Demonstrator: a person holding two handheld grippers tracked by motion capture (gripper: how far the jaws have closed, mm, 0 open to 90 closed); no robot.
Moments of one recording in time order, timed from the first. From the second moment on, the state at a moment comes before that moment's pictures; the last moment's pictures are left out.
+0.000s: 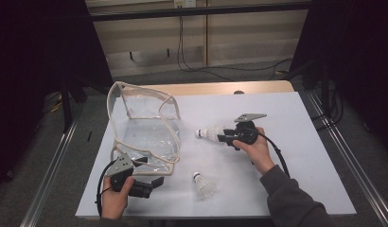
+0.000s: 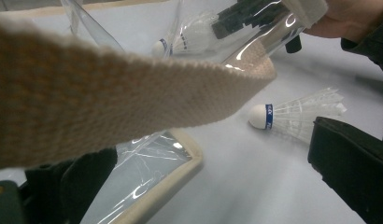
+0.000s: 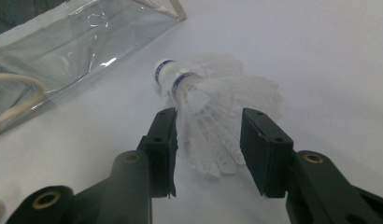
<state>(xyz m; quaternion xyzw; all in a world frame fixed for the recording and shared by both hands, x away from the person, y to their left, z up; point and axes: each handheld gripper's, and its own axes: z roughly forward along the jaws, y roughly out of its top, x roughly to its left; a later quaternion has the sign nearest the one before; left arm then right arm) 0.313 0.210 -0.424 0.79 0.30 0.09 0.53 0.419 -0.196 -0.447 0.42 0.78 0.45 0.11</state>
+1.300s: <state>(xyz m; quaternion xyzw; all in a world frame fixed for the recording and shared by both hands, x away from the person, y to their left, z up) 0.312 0.210 -0.424 0.79 0.30 0.10 0.52 0.375 -0.214 -0.427 0.40 0.77 0.48 0.12</state>
